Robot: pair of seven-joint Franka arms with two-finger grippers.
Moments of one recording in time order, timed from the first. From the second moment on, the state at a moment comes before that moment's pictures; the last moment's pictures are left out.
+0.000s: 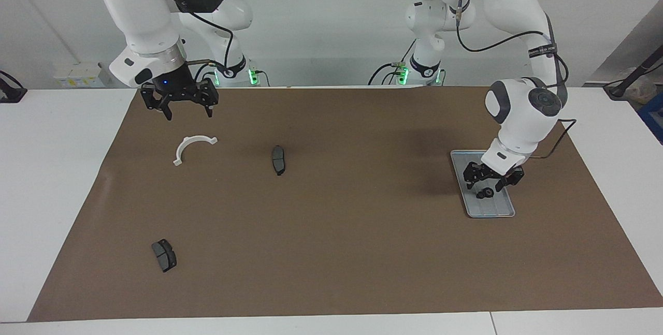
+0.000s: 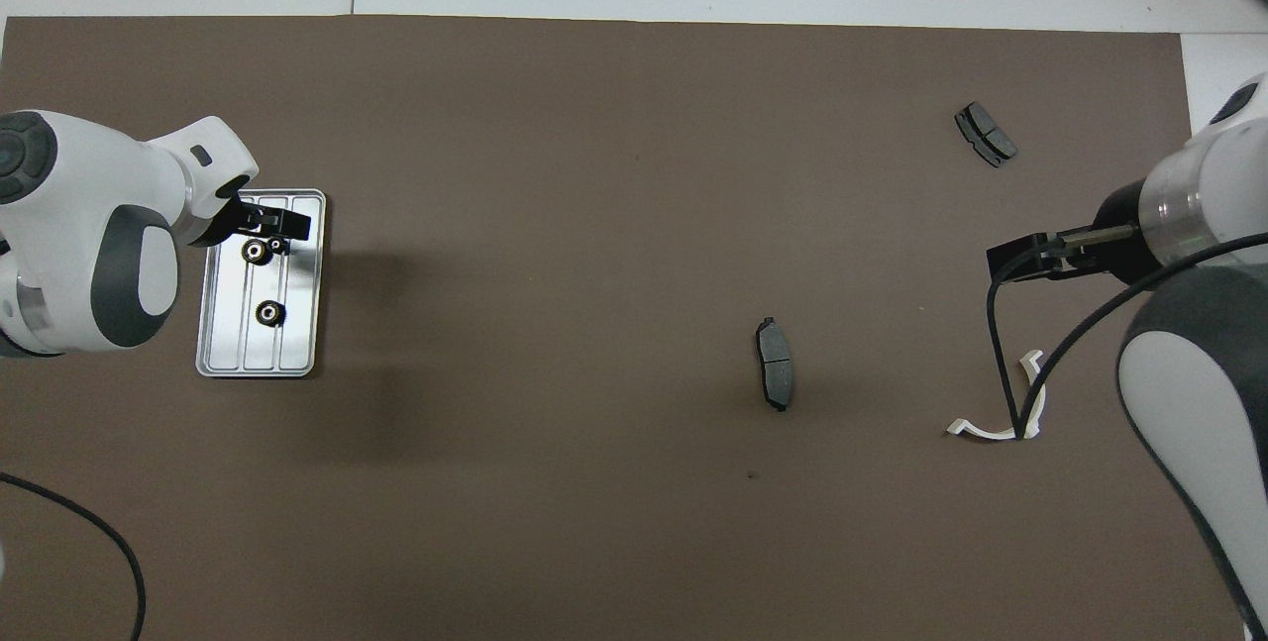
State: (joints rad) left arm -0.03 0.26 0.00 -1.92 -0.02 2.31 0.16; right arm 0.01 -0.04 0.09 -1.73 -0.03 1.69 0.01
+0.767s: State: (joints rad) left arm -0.03 -0.07 0.00 -1.84 -0.02 1.83 0.12; right arm 0.01 -0.04 0.09 -1.73 -0.03 1.69 0.01
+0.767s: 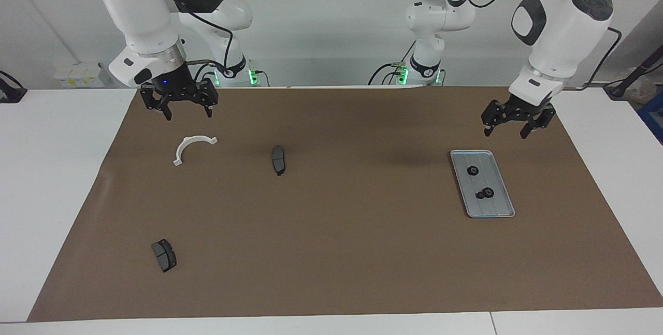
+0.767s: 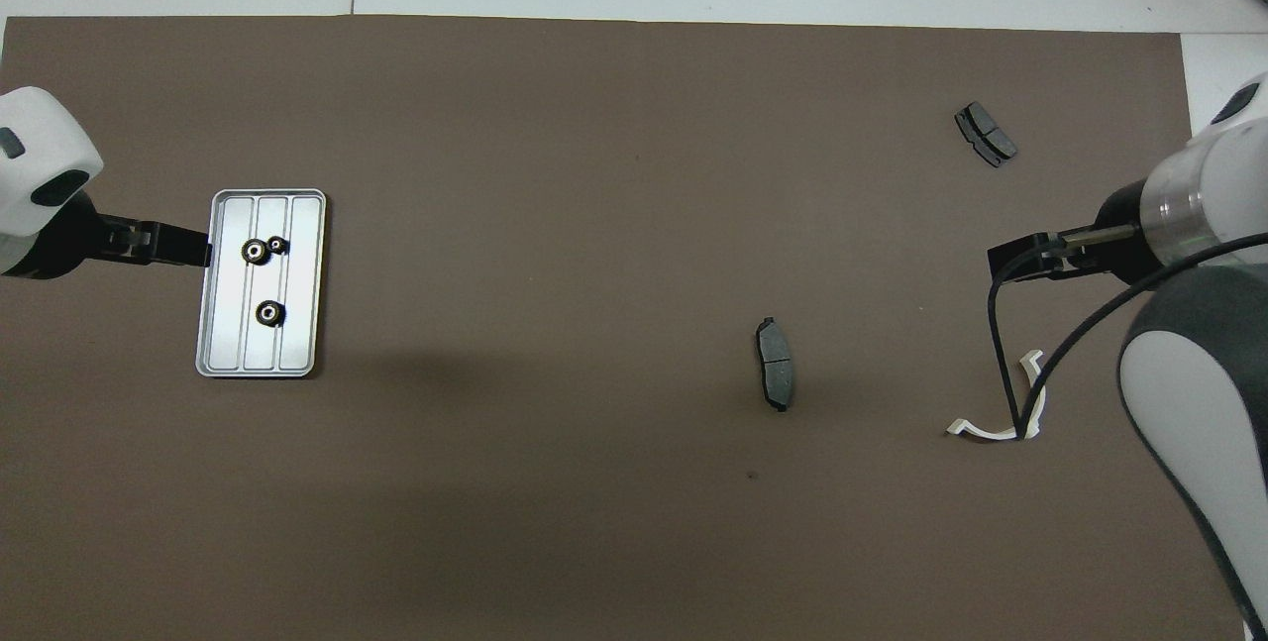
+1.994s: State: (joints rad) left arm -0.05 0.16 0.00 -1.48 -0.02 1.59 0.11; right arm 0.01 -0.04 0.09 -1.70 -0.02 1.66 0.06
